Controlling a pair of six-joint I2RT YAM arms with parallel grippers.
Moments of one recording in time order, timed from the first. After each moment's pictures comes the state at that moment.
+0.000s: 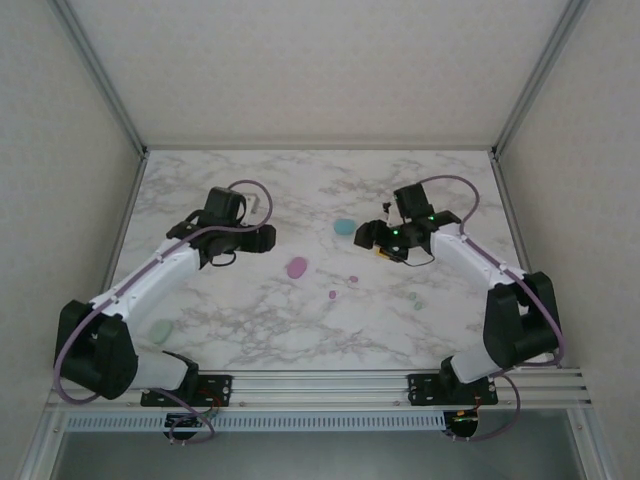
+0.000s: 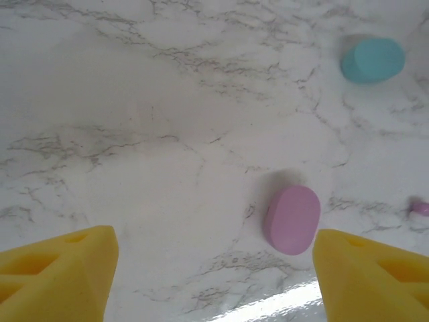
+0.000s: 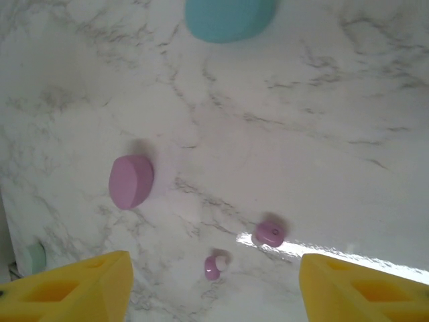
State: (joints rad) left arm -0.41 1.34 0.98 -0.51 0.07 -0.27; right arm 0.40 1.52 1.08 -0.61 -0.43 0.57
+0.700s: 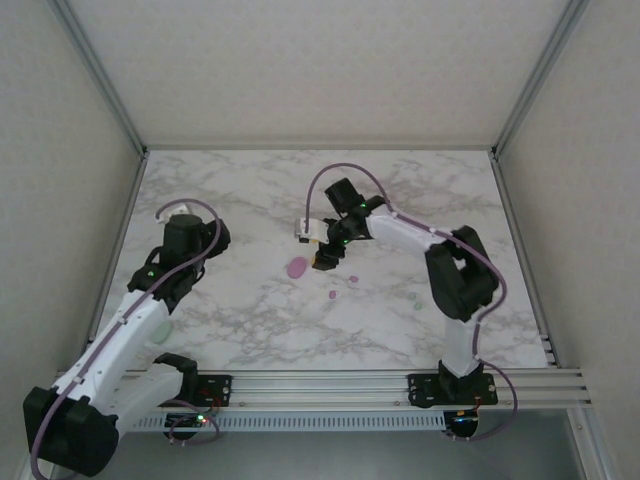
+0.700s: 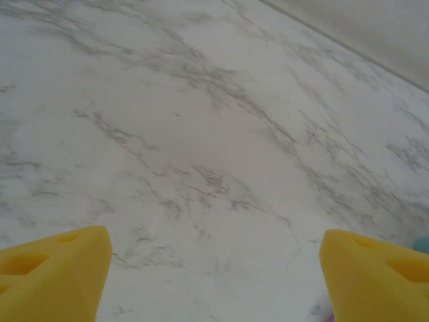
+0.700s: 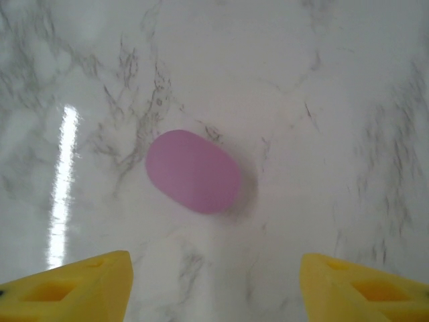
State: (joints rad) left arm -0.30 0.93 0.73 -0.43 -0.33 -0.61; right arm 0.65 1.95 1.44 -0.62 -0.50 -0.97
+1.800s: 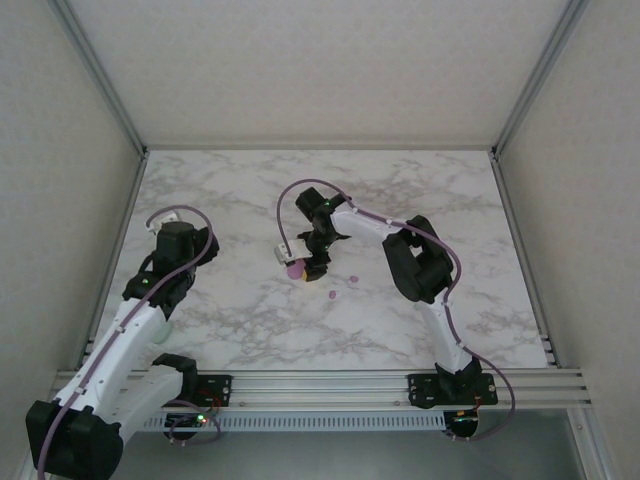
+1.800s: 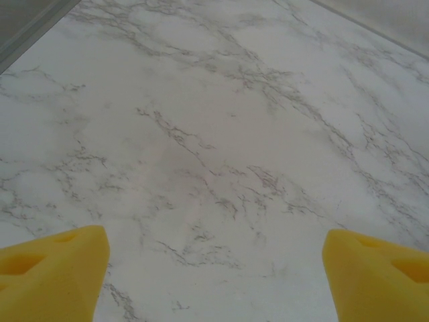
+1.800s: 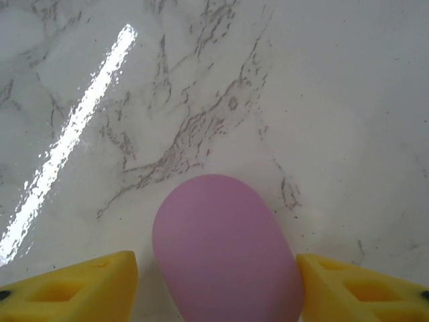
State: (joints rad) left arm -0.23 0.89 0.68 -0.46 -0.37 -0.55; right arm 0.73 2.24 1.72 -0.87 -0.47 -1.33
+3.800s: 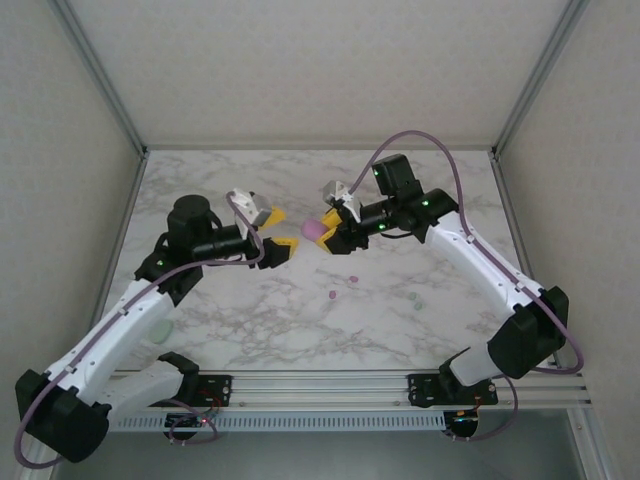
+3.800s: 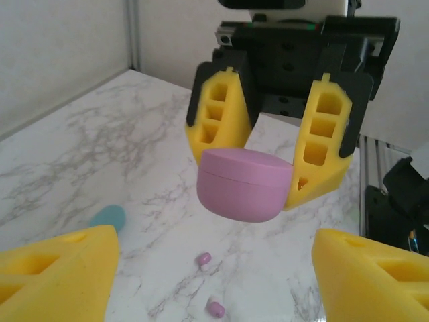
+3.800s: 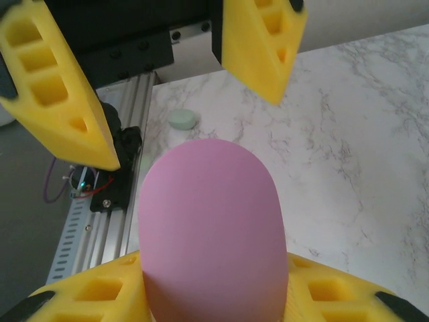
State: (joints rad) left arm -0.49 1.04 0.90 -0.16 0.72 0.08; right arm 0.58 1.46 1.39 -0.73 -0.92 -0.49
